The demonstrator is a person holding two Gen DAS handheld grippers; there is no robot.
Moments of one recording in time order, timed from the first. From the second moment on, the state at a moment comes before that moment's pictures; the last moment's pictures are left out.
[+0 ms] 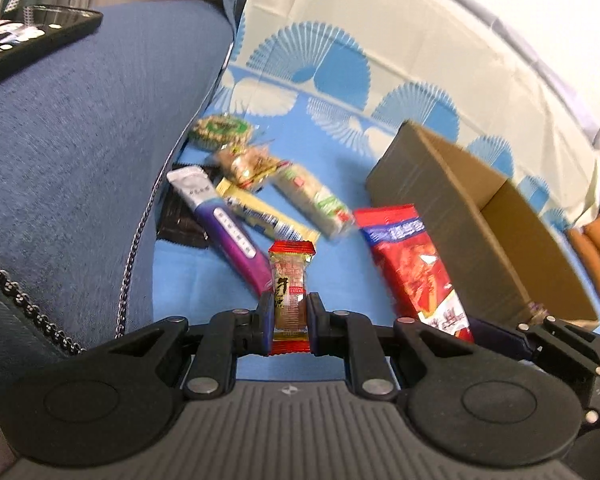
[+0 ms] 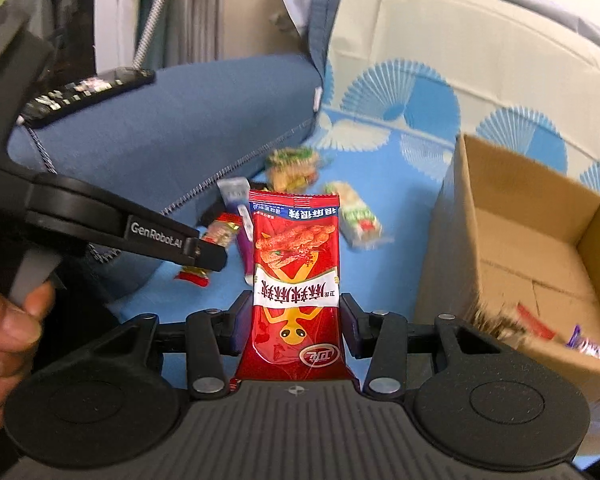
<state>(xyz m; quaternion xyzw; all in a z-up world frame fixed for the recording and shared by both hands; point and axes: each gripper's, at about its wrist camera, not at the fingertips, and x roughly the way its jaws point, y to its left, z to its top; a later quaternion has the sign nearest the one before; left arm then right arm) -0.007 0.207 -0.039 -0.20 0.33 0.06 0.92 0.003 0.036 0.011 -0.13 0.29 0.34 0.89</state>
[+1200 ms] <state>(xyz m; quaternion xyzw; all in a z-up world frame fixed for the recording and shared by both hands) 0.081 0.104 0.068 -0.15 0.28 0.02 0.95 0.073 -0.081 0.074 0.02 0.20 0.18 0.96</state>
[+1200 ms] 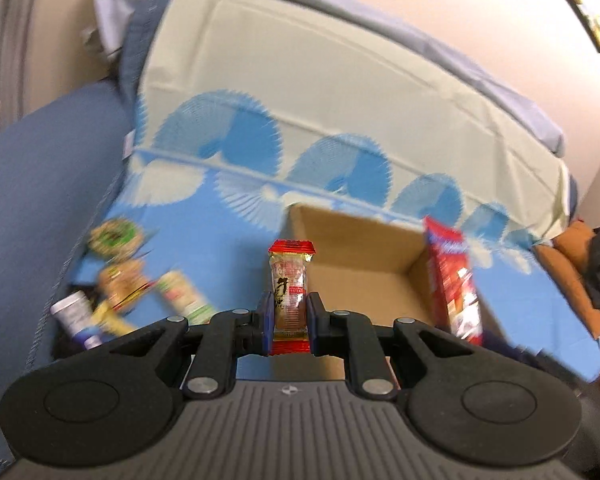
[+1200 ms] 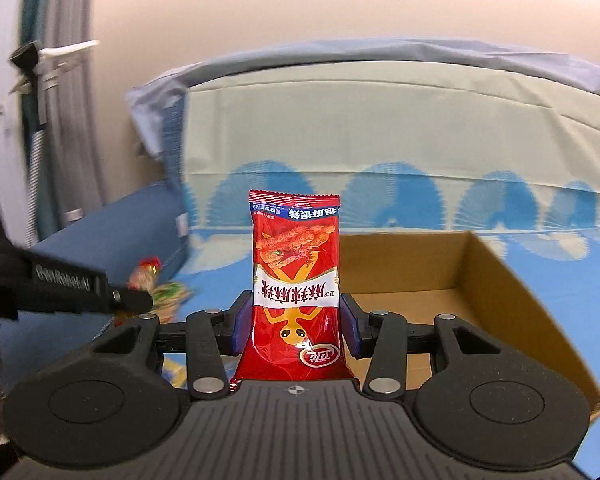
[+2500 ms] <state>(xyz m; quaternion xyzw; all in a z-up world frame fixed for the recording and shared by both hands) 0.029 0.184 0.078 -0.11 0.22 0.11 0.96 0.079 -0.098 0.060 0.02 0.22 0.15 0.96</state>
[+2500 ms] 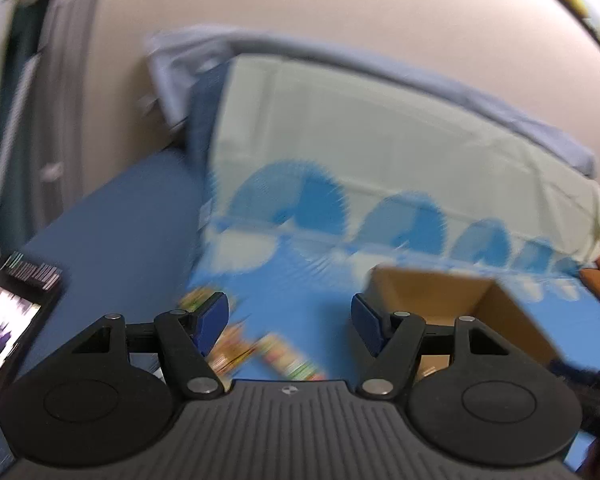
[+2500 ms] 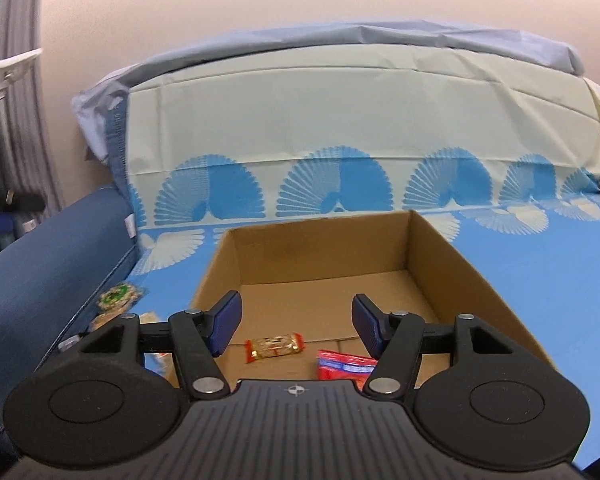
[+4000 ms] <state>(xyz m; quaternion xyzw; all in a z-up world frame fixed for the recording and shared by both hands) 0.069 0.198 -0.067 -0.07 0.42 0.14 0.89 0.031 0.008 0.033 -0.09 0.25 0.30 0.91</state>
